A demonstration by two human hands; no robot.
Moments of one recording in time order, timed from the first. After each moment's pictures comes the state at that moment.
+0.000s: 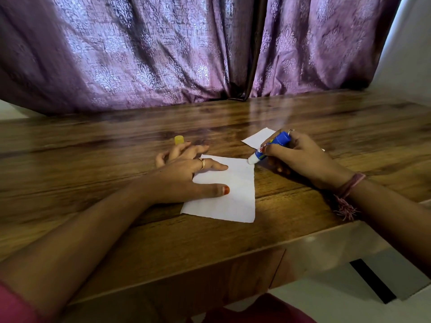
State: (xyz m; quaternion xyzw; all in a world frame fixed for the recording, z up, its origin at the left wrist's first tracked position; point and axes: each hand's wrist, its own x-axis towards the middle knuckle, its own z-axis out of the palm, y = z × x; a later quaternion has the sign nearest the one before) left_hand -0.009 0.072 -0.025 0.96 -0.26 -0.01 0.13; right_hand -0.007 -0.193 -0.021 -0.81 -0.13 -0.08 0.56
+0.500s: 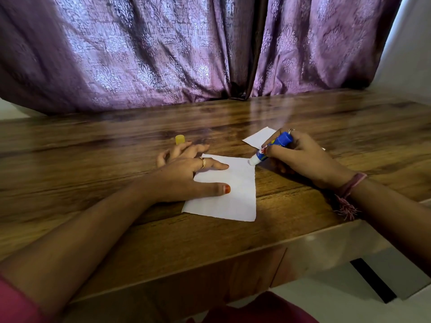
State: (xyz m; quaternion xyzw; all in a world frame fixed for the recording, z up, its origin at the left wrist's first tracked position) left_hand -0.008 0.071 -0.025 0.96 -0.25 -0.02 0.14; right_hand -0.008 -0.192 -0.021 -0.82 -0.15 -0.09 0.55
